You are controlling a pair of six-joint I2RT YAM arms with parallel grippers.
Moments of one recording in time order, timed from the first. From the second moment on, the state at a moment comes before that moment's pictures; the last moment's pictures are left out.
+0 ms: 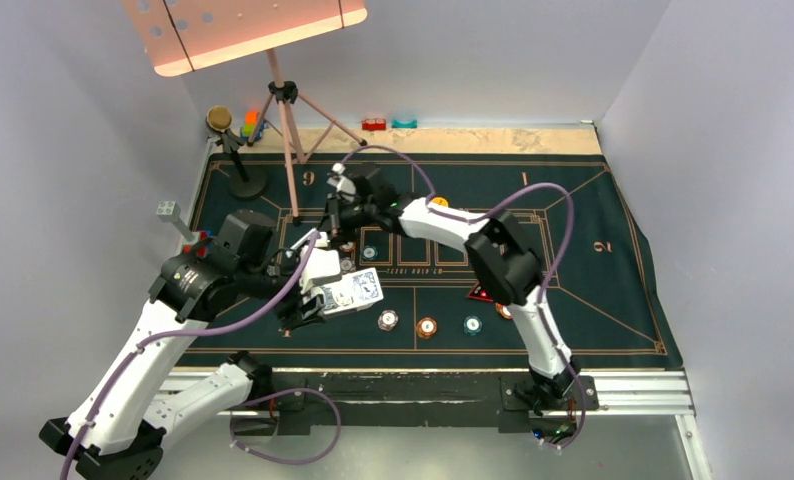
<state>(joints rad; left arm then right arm) -0.54 0.86 1.16 -1.20 0.57 0.59 0.77 2.16 1.64 -0.04 -0.70 0.95</state>
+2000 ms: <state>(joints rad) -0.53 0.88 1.18 -1.17 0.55 0.57 0.84 1.38 1.08 -0.21 -0.62 0.83</state>
